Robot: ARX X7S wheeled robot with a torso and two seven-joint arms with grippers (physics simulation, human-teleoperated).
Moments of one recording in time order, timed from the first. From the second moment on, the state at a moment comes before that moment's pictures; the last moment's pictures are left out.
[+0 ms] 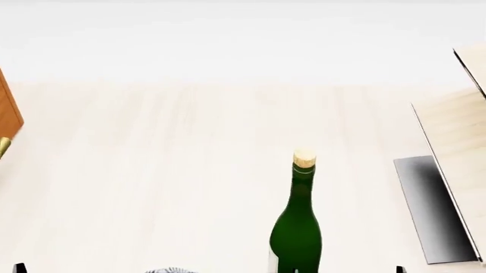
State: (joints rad) left arm 0.34 -0.28 0.21 0.60 0.08 0.45 -0.35; right arm -0.30 0.29 -0.23 -0.48 0.10 -0.53 0.27
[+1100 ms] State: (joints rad) left arm 0.34 -0.30 0.23 0.60 0.08 0.45 -0.38; right arm -0.30 0.31 -0.25 -0.47 0.10 -0.53 0.29
